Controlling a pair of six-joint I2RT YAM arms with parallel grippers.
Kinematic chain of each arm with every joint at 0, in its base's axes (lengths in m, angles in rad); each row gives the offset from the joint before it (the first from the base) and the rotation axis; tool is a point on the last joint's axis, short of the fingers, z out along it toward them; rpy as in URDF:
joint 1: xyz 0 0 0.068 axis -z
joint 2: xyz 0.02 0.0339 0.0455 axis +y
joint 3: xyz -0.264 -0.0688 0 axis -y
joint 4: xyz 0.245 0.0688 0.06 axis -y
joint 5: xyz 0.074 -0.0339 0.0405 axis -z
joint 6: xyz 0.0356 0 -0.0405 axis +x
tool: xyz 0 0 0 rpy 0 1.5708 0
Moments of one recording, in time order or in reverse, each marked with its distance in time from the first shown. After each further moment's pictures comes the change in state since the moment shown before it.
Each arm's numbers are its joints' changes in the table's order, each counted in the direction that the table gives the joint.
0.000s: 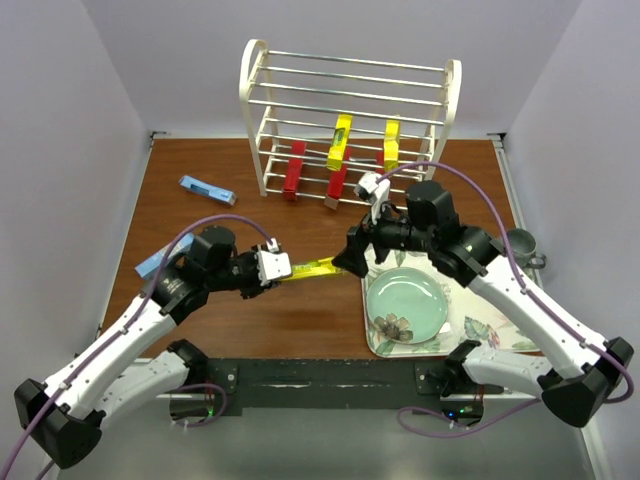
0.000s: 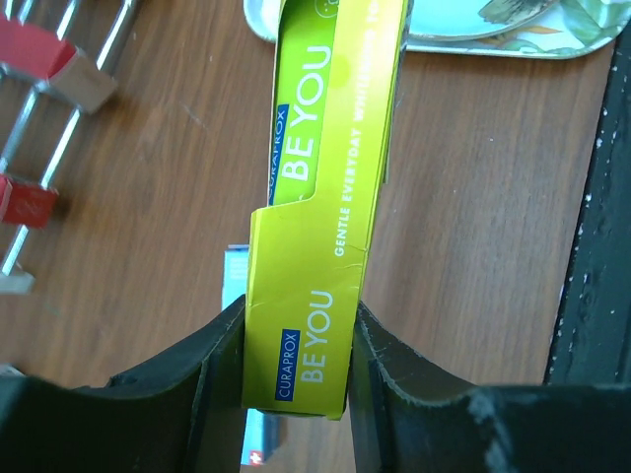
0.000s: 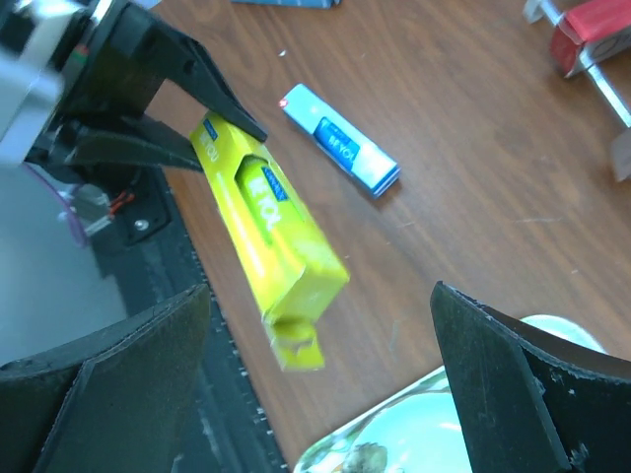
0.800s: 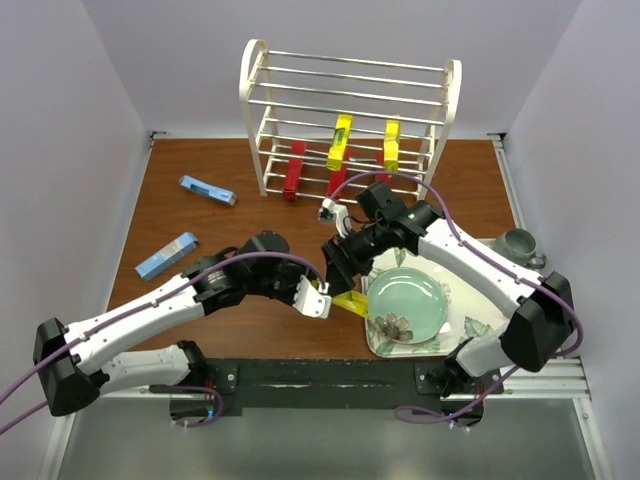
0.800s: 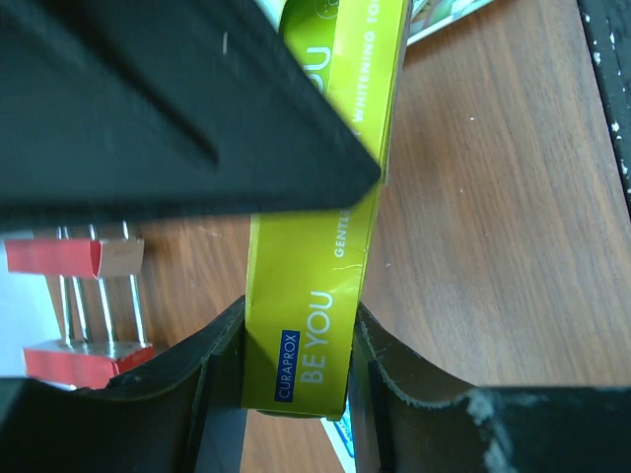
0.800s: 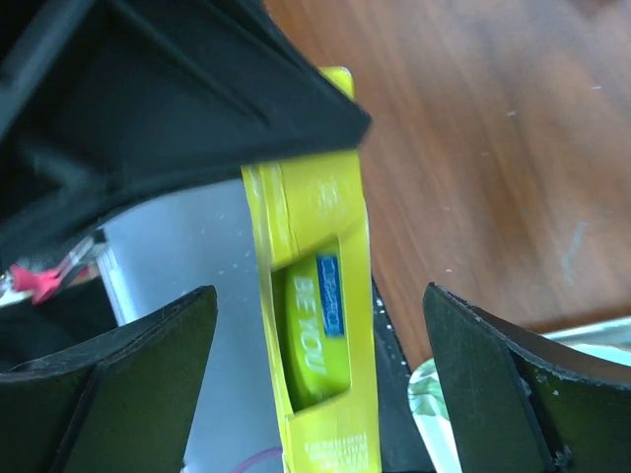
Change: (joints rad) left arm 0.339 0.241 0.163 -0.025 -0.178 0.377; right arm -0.017 0.366 0.130 -0.333 -0.308 0.015
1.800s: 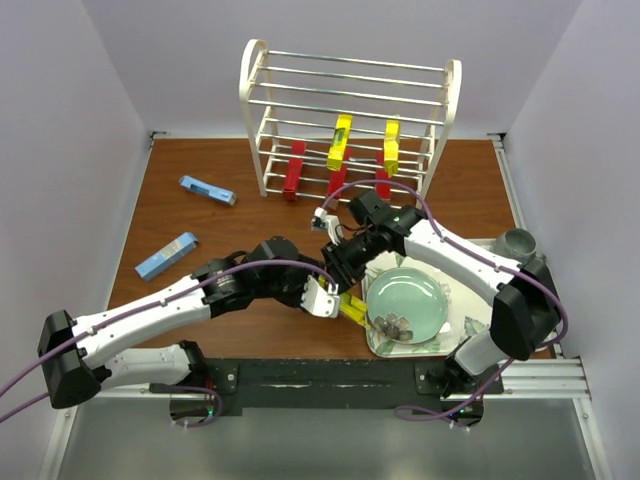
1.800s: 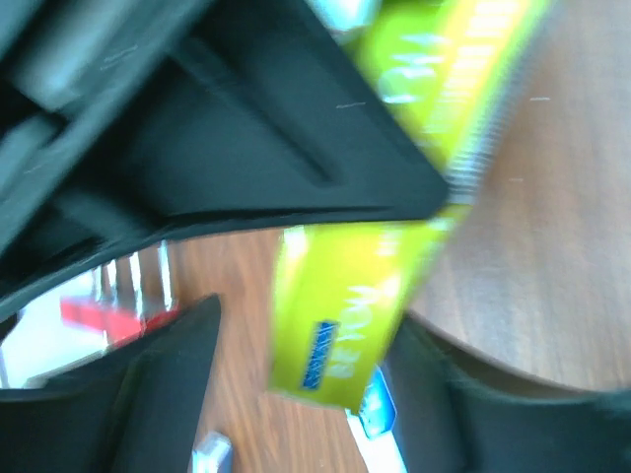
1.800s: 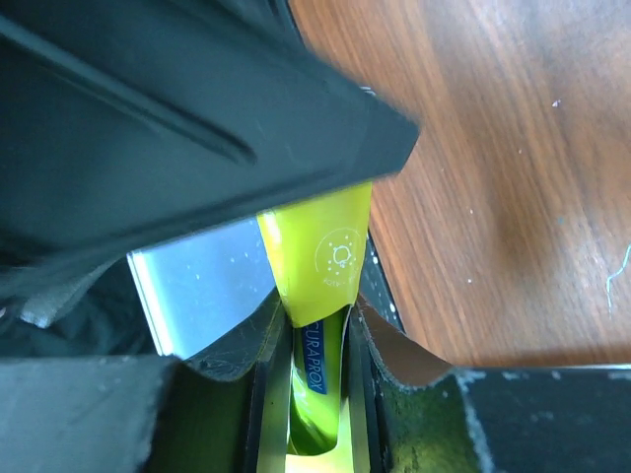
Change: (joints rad) left arm 0.066 0.041 -0.005 0.058 -0.166 -0.011; right arm -0.022 0.087 -0.049 0.058 -0.079 -0.001
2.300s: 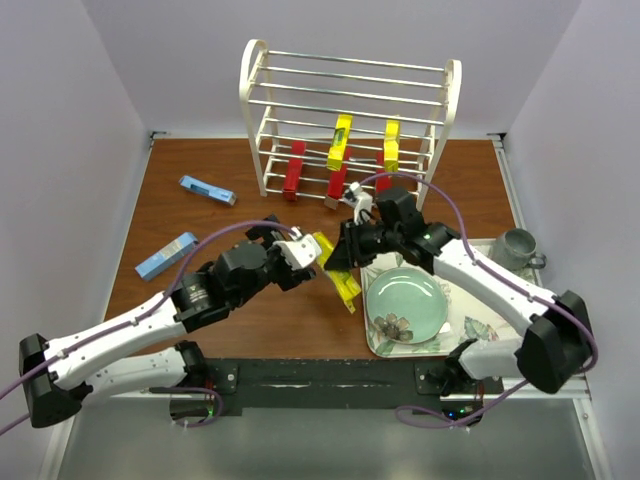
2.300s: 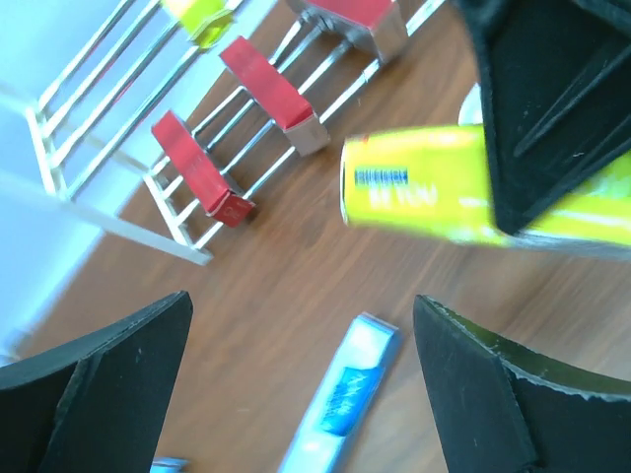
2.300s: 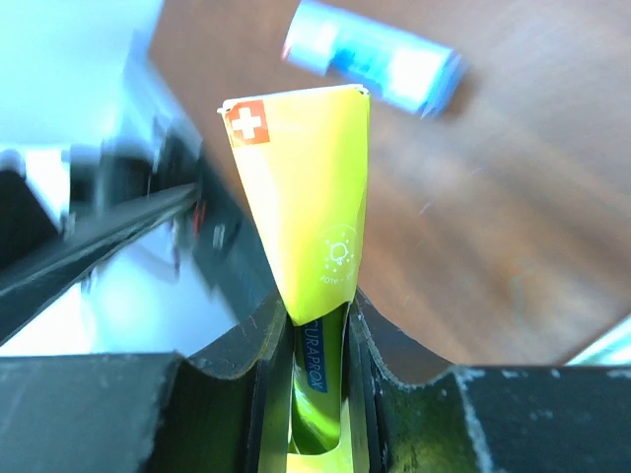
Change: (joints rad) left arm -0.001 -0.191 -0.105 0.290 -0.453 -0.526; right arm 0.074 -0.214 -0.197 0.410 0.244 0.393
